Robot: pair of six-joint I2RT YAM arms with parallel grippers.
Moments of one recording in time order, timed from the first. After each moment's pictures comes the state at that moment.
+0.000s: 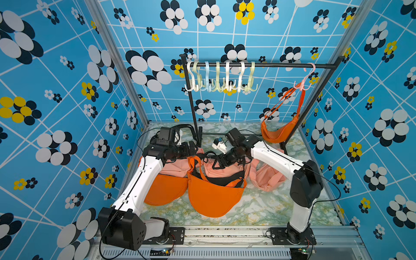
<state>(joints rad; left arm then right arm) -0.19 1.29 1.23 -0.77 0.31 -0.42 0.65 1.80 1.61 -0.84 -0.53 0.13</state>
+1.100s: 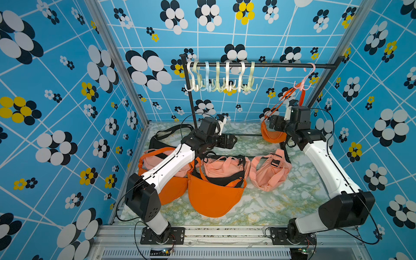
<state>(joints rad) -0.60 1.64 1.51 -0.42 0.25 -0.36 0.13 1.55 1.52 -0.46 0.11 0.21</state>
